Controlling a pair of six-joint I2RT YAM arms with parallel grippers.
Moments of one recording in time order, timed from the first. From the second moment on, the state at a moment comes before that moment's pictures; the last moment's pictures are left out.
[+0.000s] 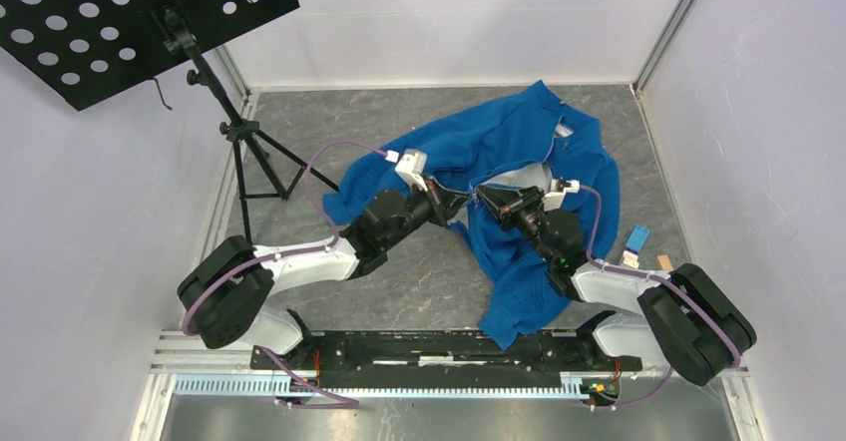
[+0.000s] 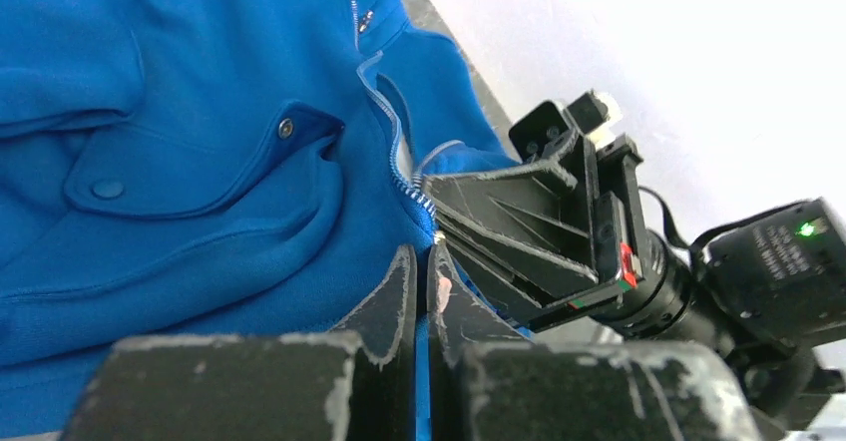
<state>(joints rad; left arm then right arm) -0.85 1.44 0.64 0.76 0.01 -0.72 0.56 1.25 0.26 0.99 0.03 1.56</state>
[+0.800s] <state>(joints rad) -1.10 1.52 0.59 1.00 -0.43 -0.14 0.55 1.24 0.26 0.97 0.01 1.67</state>
